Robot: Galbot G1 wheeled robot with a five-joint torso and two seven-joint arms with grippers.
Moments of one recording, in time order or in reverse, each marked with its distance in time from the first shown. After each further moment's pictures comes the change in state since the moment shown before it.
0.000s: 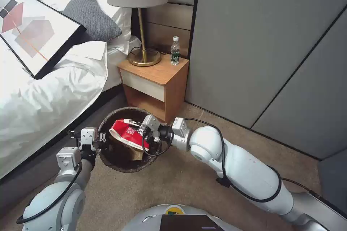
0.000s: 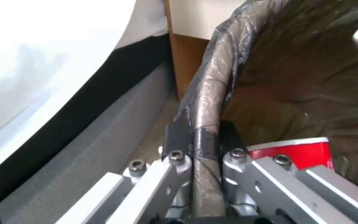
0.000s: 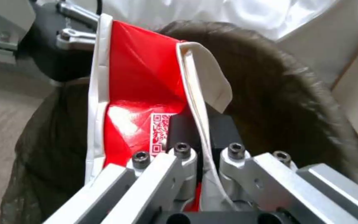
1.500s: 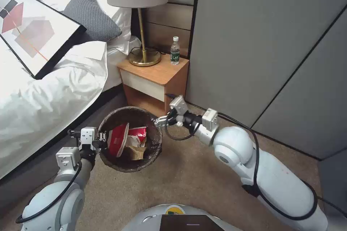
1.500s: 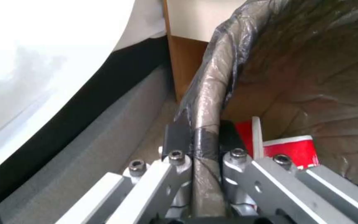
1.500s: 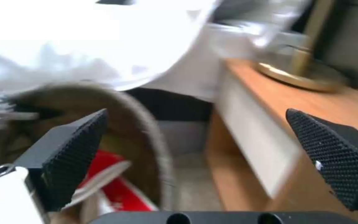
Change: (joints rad) left arm -0.001 0.009 -0.005 0.000 -0.015 -0.001 0.002; right arm -0.200 -0.107 0.297 0.181 0.078 0.049 0.253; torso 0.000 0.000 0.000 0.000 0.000
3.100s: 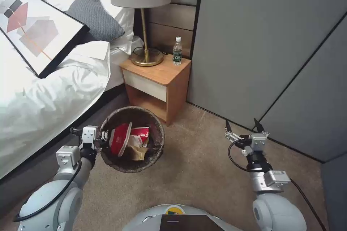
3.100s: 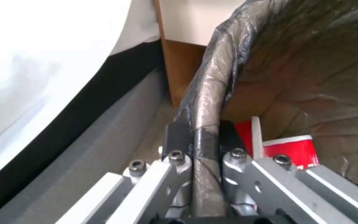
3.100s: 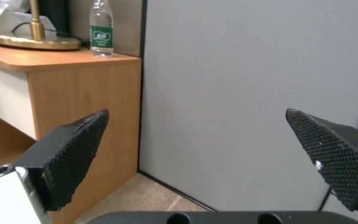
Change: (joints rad) left arm -0.009 0.022 -0.018 0.003 -0.002 -0.003 0.069; right arm -0.876 0.558 0.725 0.056 -0.499 0.543 -0.051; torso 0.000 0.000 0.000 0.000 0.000
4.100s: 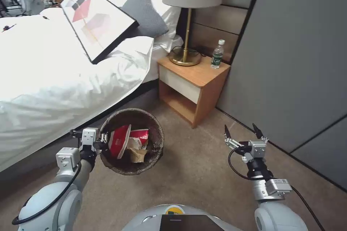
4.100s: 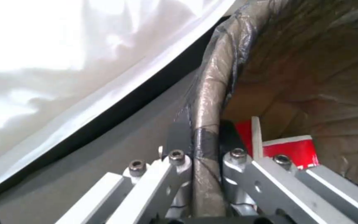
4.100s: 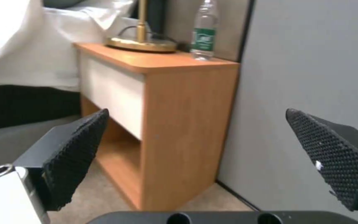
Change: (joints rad) left arm 0.021 -0.008 -0.001 -0.003 0.009 0.005 -0.005; right arm -0.055 -0.014 -0.006 -0.014 0.021 0.050 -0.016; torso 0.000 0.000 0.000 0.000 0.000
